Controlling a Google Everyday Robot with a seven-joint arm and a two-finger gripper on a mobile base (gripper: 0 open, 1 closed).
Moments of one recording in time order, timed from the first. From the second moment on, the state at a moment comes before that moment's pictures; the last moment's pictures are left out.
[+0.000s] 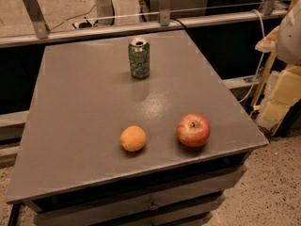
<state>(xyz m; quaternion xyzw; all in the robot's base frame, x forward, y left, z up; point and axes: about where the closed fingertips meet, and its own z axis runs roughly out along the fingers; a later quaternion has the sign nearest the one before) 0.438 -0.217 0.976 -0.60 0.78 -0.03 0.16</state>
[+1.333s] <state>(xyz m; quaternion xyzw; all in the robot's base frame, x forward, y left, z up) 0.609 -0.147 0.998 -0.64 0.65 0.03 0.41</state>
